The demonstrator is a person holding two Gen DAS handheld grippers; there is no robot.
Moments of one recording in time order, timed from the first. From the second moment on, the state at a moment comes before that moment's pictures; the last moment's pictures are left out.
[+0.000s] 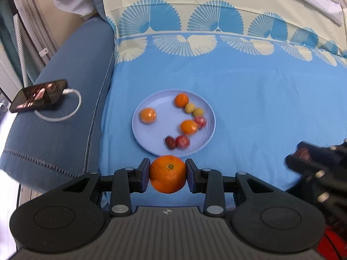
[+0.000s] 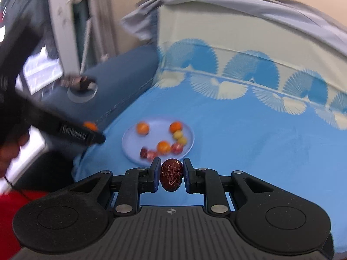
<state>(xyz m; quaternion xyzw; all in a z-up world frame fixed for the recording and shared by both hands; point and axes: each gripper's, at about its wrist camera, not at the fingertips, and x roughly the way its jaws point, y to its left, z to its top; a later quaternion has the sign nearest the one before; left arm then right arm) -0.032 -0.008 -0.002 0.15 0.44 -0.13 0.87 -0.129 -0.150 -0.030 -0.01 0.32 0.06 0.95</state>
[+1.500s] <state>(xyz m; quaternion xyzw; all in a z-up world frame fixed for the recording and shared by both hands) 0.037 0.020 -0.012 0.11 0.46 -0.12 0.88 -0.061 -0.113 -0.035 -0.05 0.34 0.08 0.93</state>
